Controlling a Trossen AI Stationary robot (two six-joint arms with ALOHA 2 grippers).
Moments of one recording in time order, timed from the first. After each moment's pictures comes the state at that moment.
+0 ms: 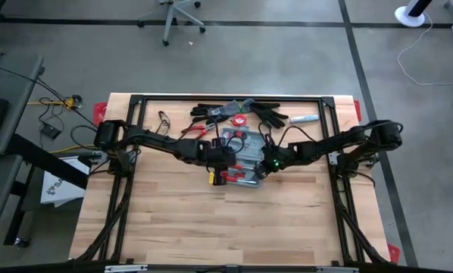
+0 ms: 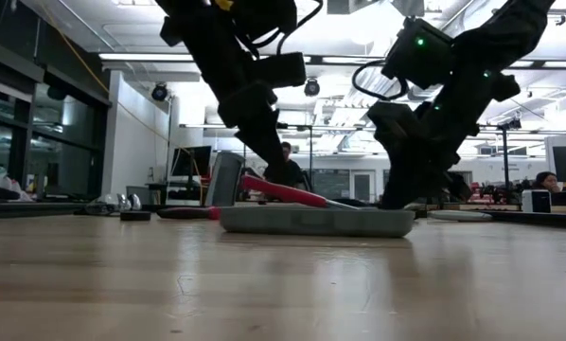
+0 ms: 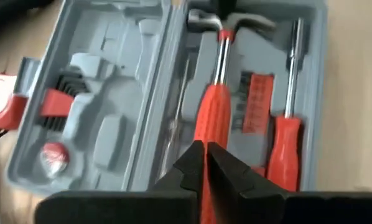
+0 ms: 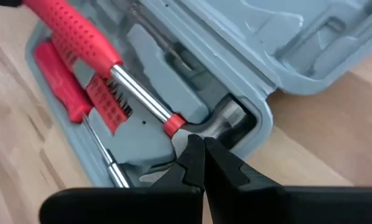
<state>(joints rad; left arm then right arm) -0.04 1.81 1.20 -0.37 -0.22 0.04 -0.01 1.55 0.62 -0.06 0.01 0.94</state>
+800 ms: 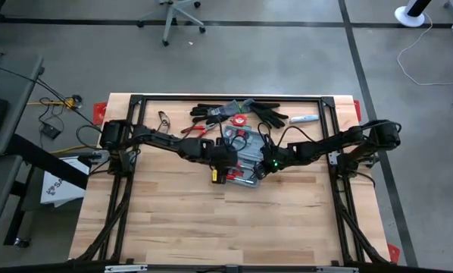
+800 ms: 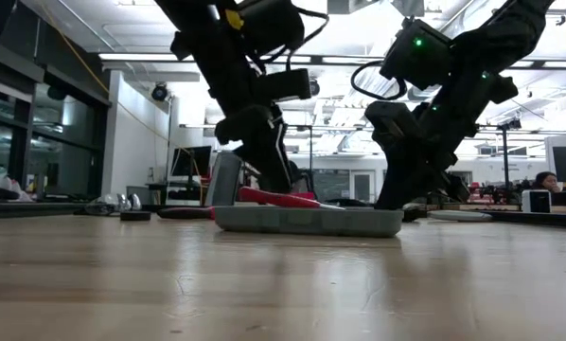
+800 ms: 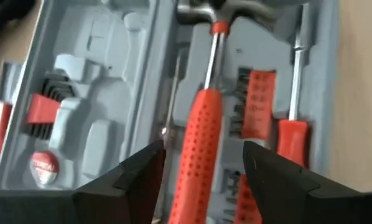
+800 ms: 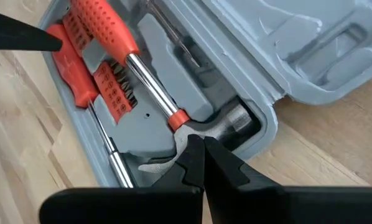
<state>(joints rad) 0.00 1.87 1.22 -0.36 -0.19 0.20 -0.01 1.58 0.61 -0.03 0.00 0.95</state>
